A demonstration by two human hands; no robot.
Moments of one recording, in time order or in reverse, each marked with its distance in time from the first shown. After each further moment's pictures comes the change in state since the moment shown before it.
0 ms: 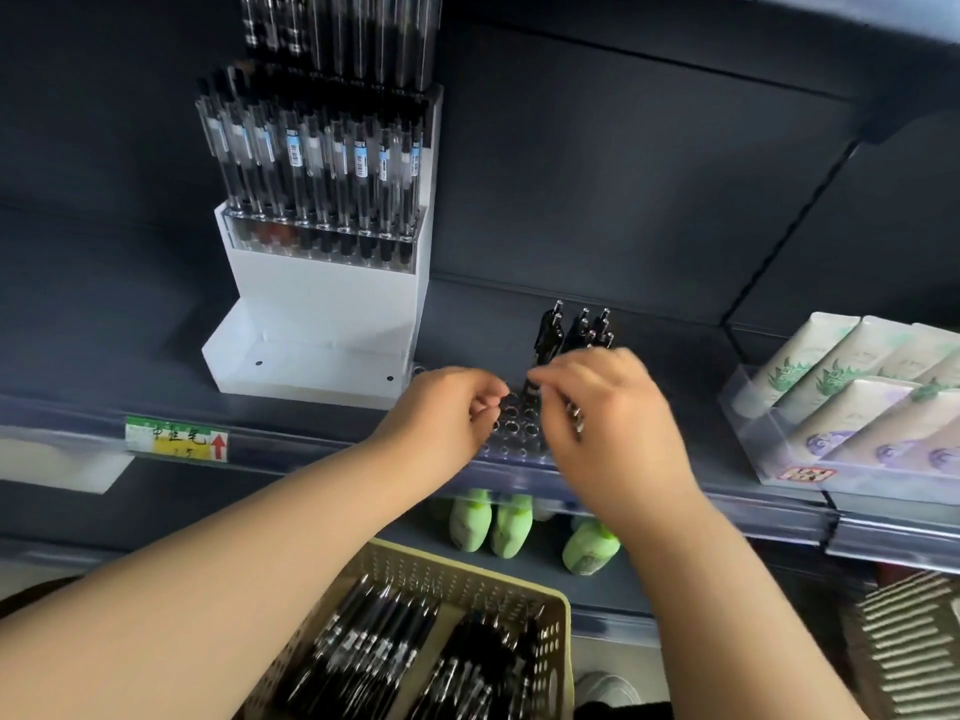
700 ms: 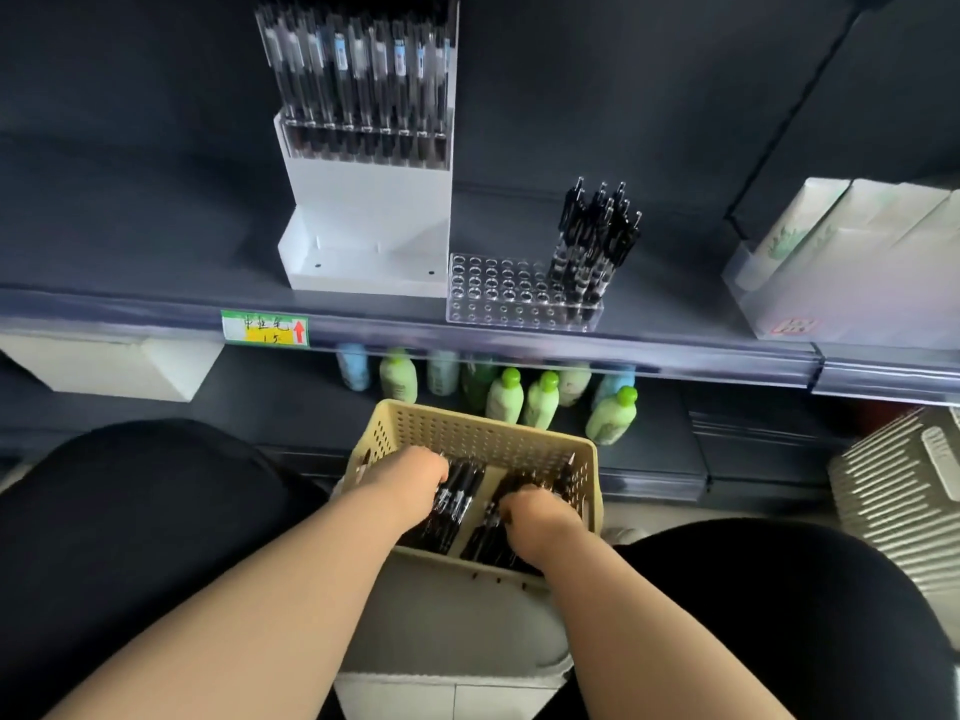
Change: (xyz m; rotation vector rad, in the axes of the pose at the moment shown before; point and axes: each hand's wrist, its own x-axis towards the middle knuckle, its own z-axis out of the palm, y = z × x) left_hand -0.157 -0.067 0.019 0.652 -0.785 -0.311; right_hand -0.189 -0.045 0.120 -0.102 -1.159 0.465
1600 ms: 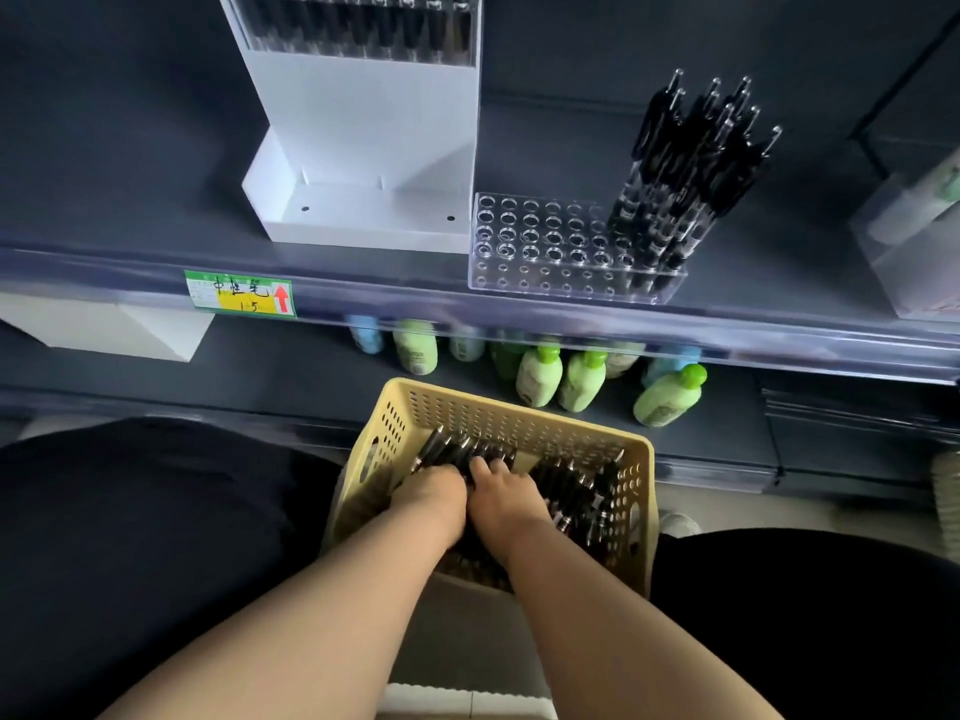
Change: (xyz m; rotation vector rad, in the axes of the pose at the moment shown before) left_hand 0.068 0.007 0.063 -0.107 -0.251 -0.353; right_hand 0.073 -0.043 0.033 -0.318 0.042 -0.289
